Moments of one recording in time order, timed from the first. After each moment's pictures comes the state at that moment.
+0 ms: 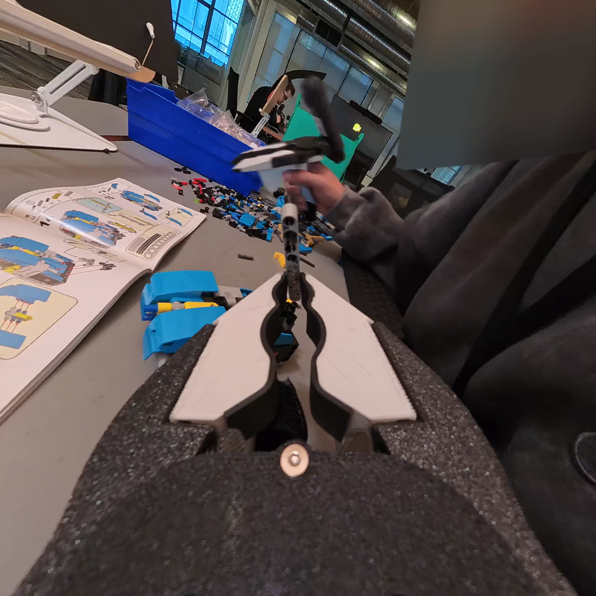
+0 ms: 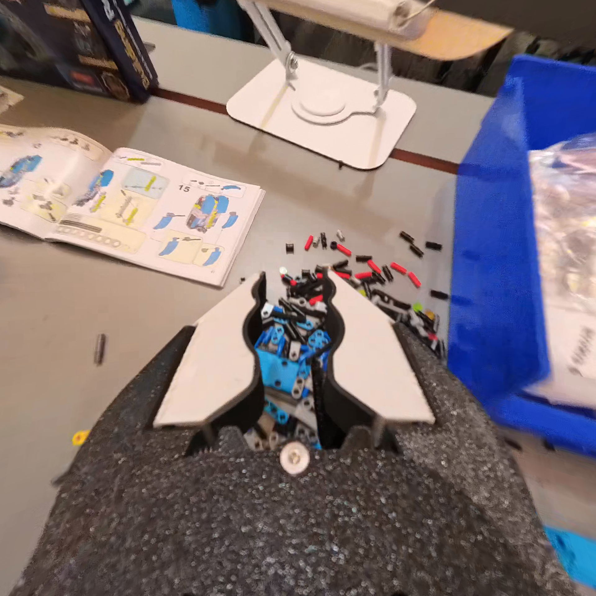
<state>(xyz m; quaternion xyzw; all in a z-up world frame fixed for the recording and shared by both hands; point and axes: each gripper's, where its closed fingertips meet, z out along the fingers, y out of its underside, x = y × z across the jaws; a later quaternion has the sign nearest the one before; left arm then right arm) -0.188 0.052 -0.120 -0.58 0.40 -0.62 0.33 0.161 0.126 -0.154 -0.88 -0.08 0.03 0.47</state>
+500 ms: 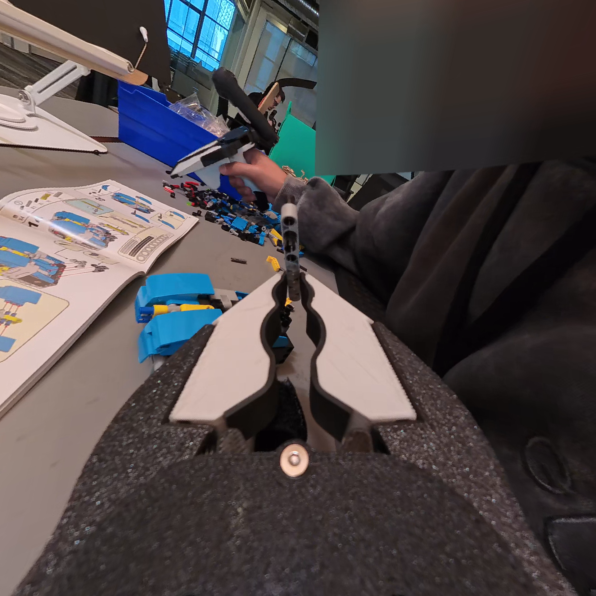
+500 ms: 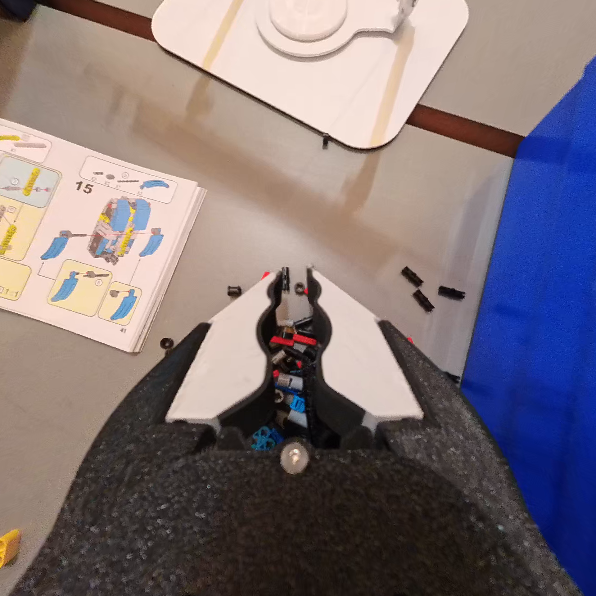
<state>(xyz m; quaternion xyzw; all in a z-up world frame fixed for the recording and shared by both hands) -0.189 0.052 -0.116 -0.57 0.40 -0.64 0.33 0.184 0.210 -0.211 -0.93 -0.10 0.05 0.36</state>
